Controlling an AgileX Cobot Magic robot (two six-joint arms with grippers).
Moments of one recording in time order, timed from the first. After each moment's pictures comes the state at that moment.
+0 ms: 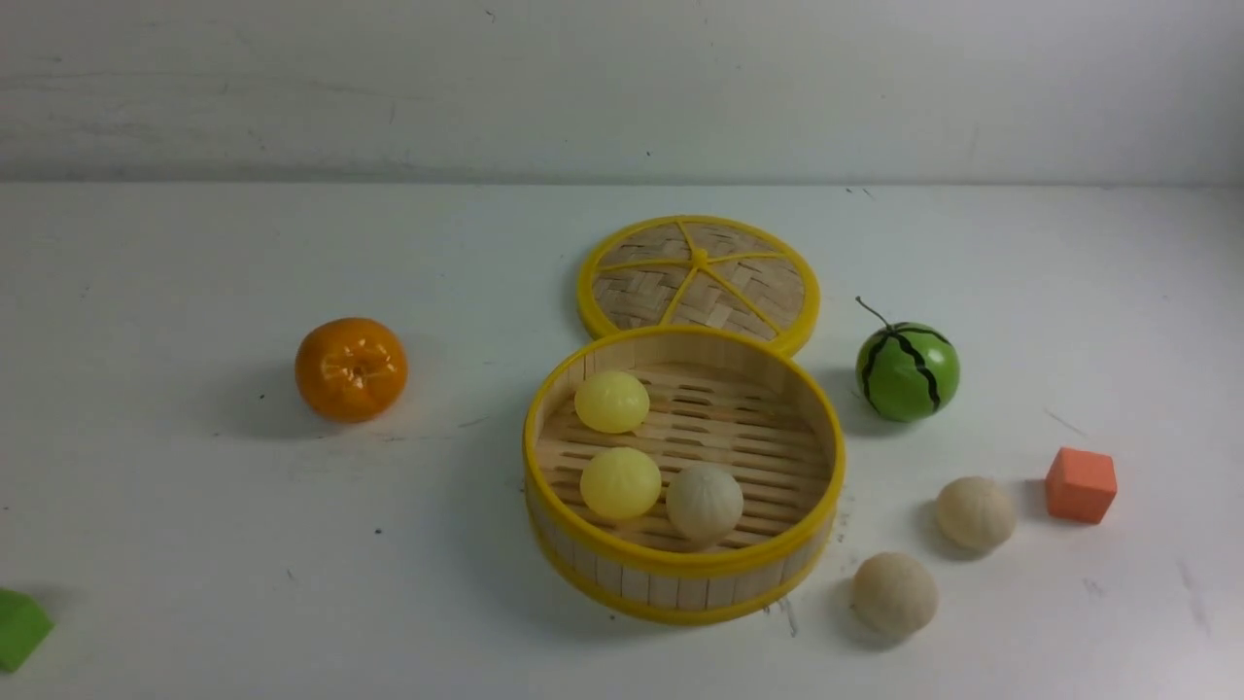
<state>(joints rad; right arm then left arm) 0.33 0.75 -0.74 -0.06 0.83 0.35 -0.72 0.07 -0.13 -0.52 0.25 0.12</state>
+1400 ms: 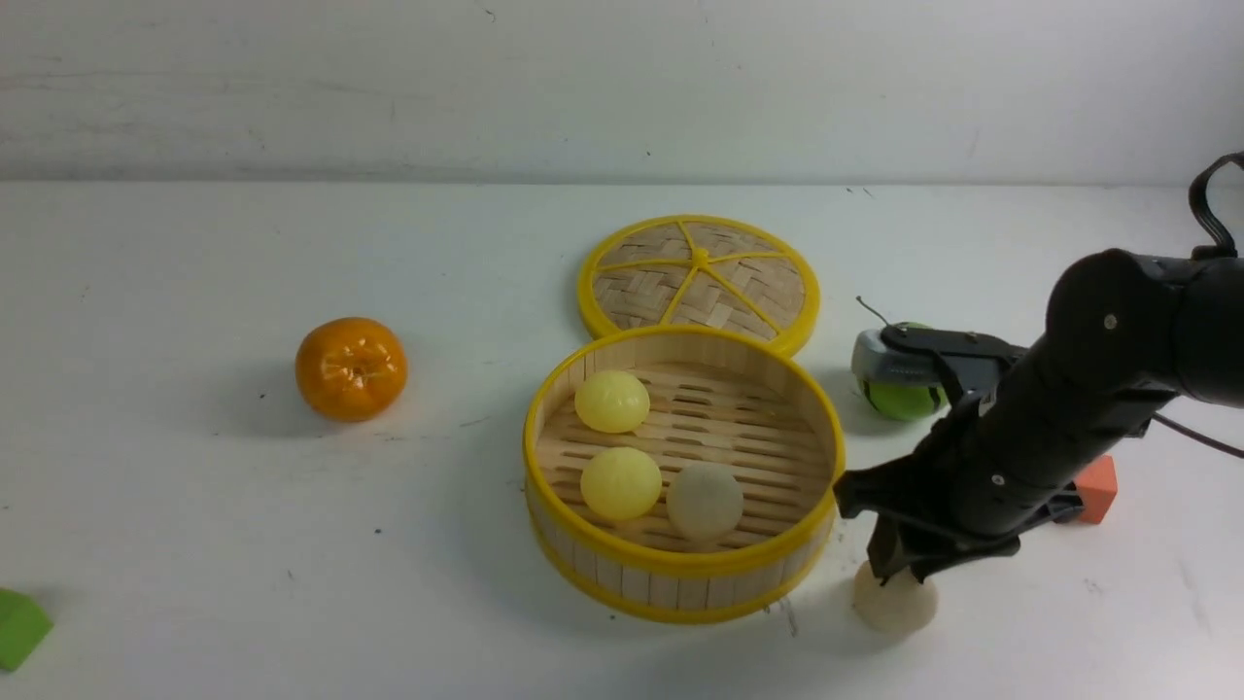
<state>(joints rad) 0.31 1.75 -1.10 0.31 0.73 0.00 -0.72 0.07 -0.13 -0.55 0.30 0.12</state>
